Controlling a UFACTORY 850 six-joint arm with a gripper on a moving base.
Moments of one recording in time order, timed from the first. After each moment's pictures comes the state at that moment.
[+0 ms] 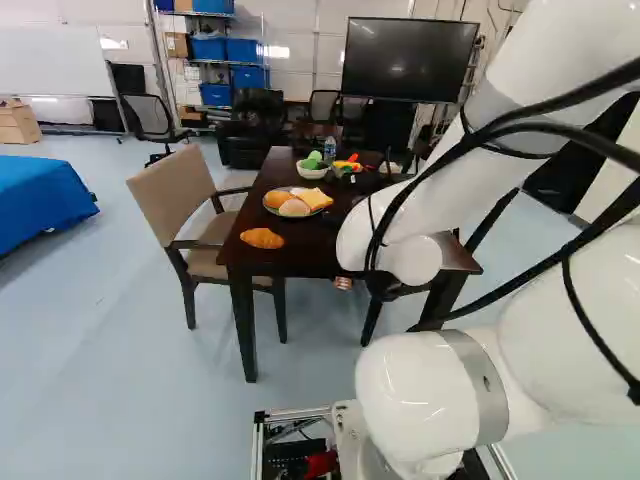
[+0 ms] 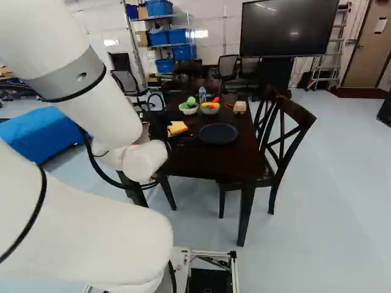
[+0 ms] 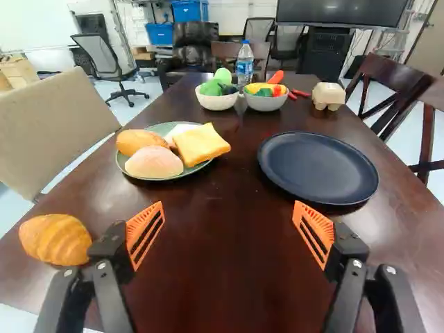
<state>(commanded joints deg) 0.3 17.2 -8.1 0.0 43.3 0.0</state>
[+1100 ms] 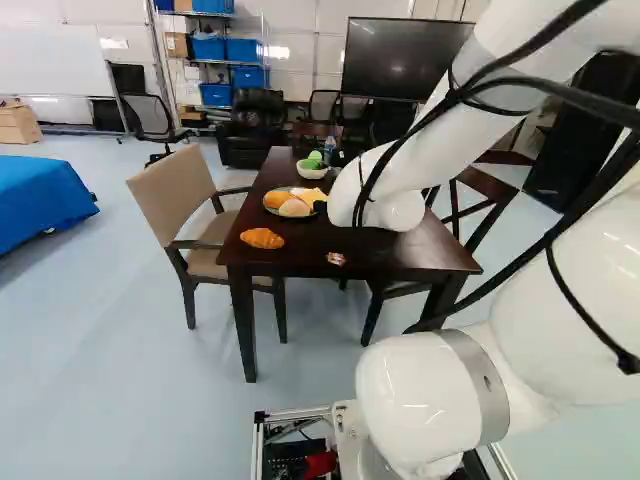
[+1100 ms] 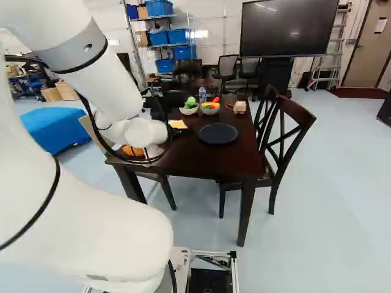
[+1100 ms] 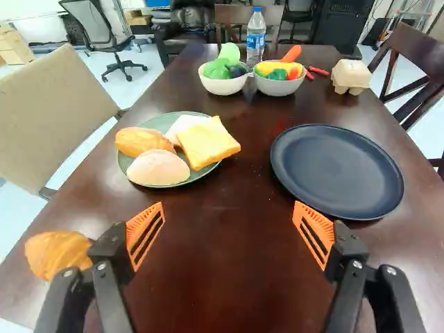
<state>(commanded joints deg) 2.7 13.2 -19.6 1.9 27.3 0.0</state>
